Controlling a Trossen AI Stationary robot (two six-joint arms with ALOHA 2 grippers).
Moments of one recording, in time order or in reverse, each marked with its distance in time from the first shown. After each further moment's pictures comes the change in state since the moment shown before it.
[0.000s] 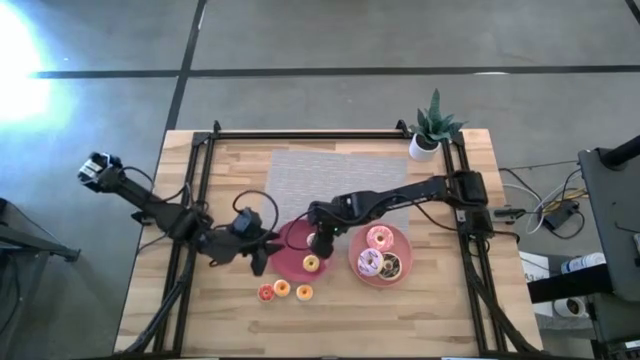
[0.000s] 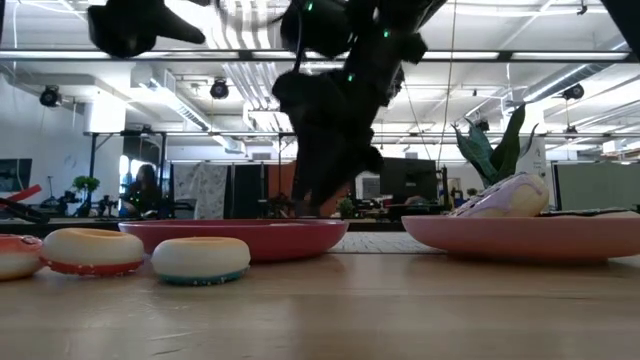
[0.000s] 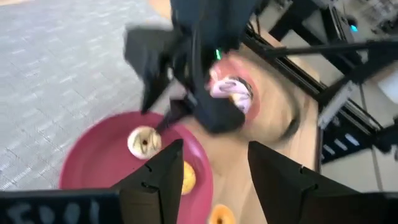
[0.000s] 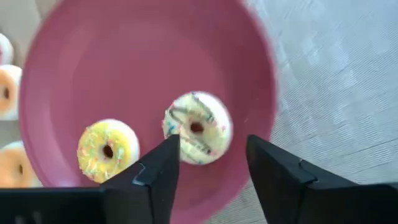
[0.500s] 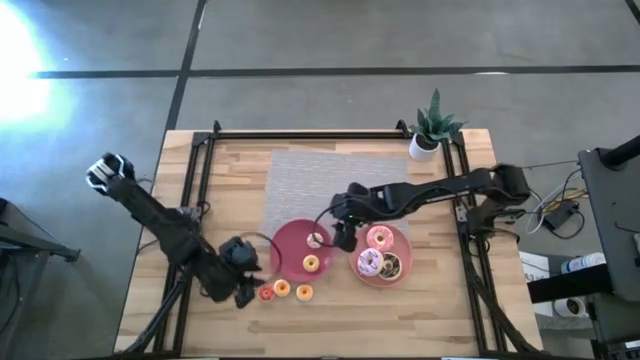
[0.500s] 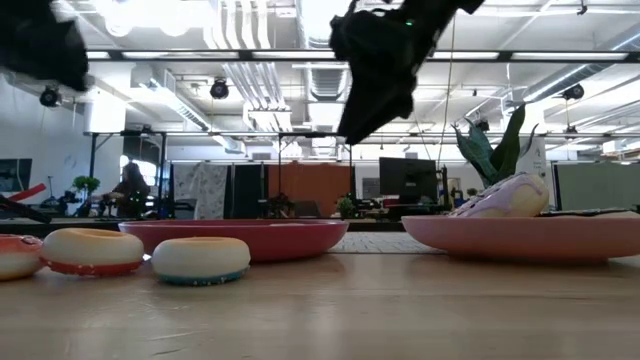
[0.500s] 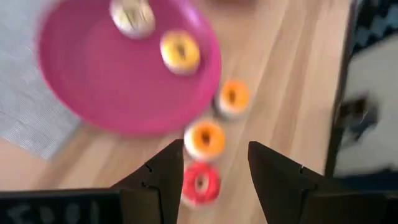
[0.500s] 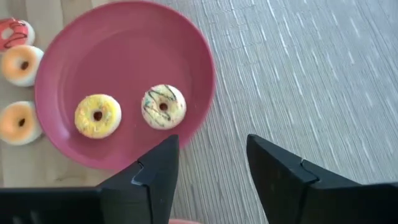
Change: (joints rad) left arm -0.214 0.115 -0.006 -0.221 0.143 -0.175; right arm 0.023 -0.309 -0.184 -0.015 0.167 -0.197
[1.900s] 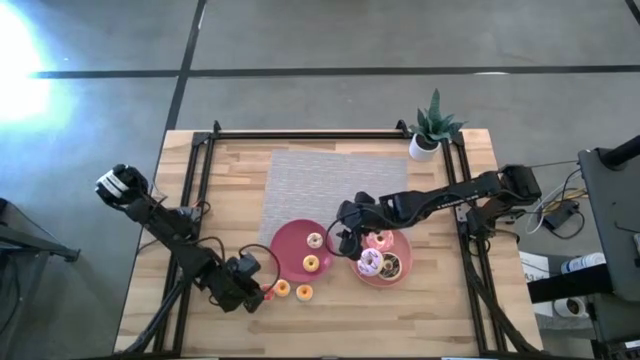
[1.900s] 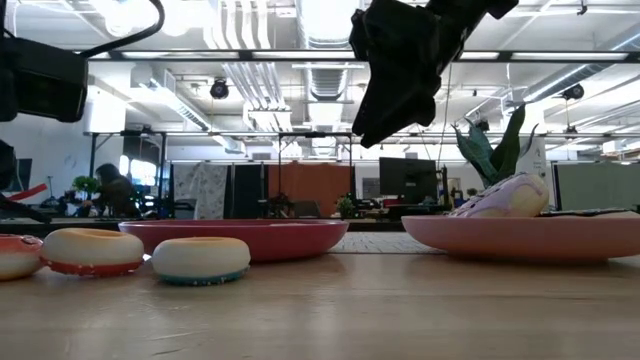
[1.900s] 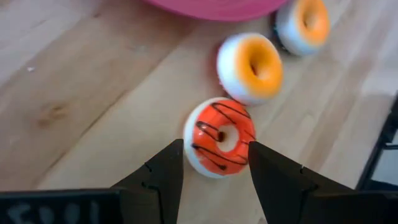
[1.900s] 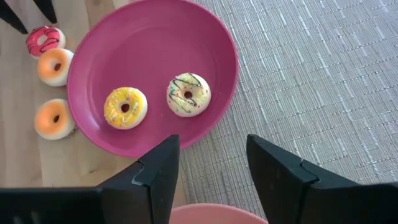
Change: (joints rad) left arm -0.046 0.205 -0.223 0.361 0.135 -0.397; right arm 0.057 -0.086 -0.157 0.132 -0.003 0.123
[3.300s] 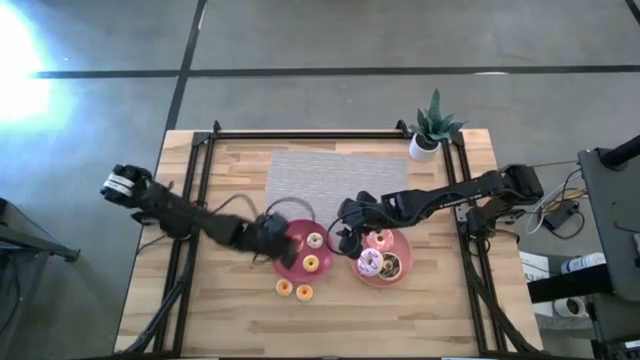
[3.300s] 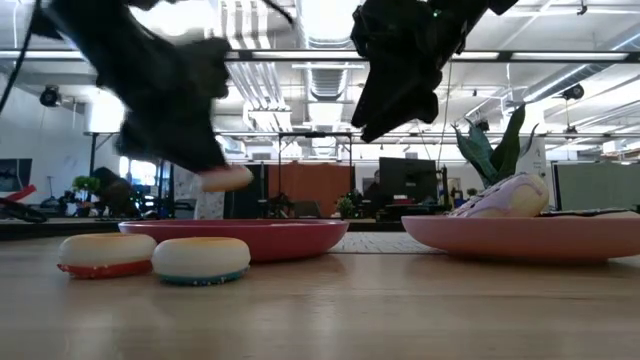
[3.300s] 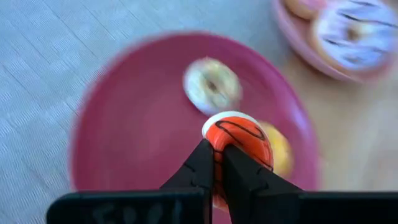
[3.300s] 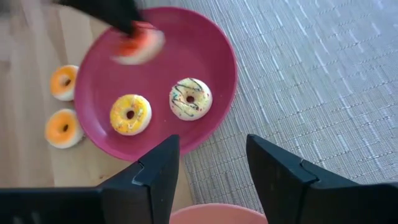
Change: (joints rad) left arm 0.425 0.031 0.121 0.022 -0.130 0.485; right arm 0.000 -0.015 0.004 -0.005 0.002 0.050
